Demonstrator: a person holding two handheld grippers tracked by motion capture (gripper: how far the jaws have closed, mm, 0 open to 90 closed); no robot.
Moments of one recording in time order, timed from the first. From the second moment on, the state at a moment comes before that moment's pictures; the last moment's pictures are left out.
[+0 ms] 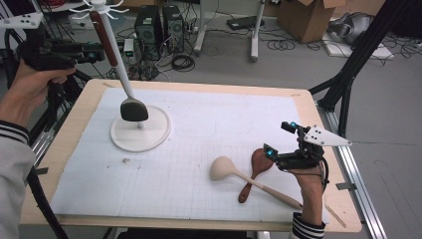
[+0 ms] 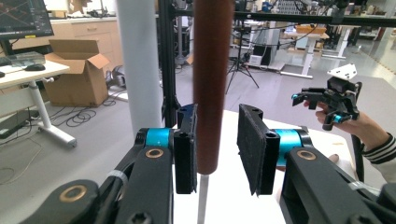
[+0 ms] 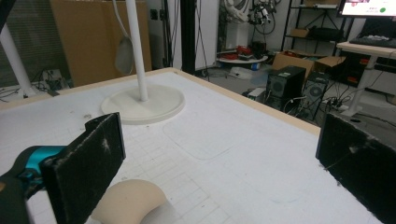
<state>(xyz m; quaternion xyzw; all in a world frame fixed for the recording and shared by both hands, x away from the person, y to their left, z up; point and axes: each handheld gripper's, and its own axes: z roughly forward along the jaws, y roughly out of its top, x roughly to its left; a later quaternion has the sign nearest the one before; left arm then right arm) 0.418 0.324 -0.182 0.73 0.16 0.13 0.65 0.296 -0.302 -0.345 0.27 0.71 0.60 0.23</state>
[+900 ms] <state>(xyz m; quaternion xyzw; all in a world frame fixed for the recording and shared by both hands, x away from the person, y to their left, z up) 0.378 0.330 -0.202 0.73 0.20 0.20 0.63 0.296 -0.305 -0.346 0.28 0.71 0.60 0.23</state>
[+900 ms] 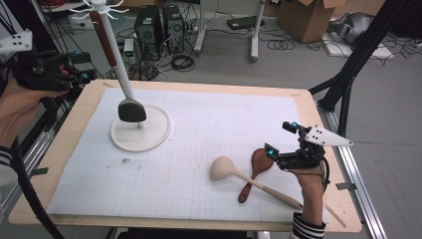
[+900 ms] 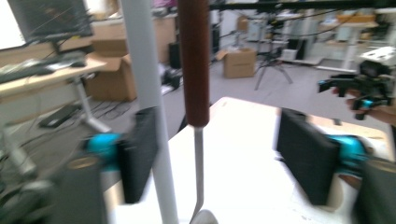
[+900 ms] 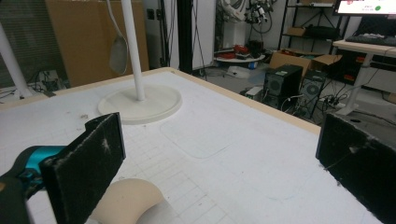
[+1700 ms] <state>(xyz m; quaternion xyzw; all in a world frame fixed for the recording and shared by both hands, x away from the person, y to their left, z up) 0.336 0.331 -0.199 0.73 0.24 0.20 0.61 0.295 -0.304 -0.346 0.28 0.71 0.60 0.23</state>
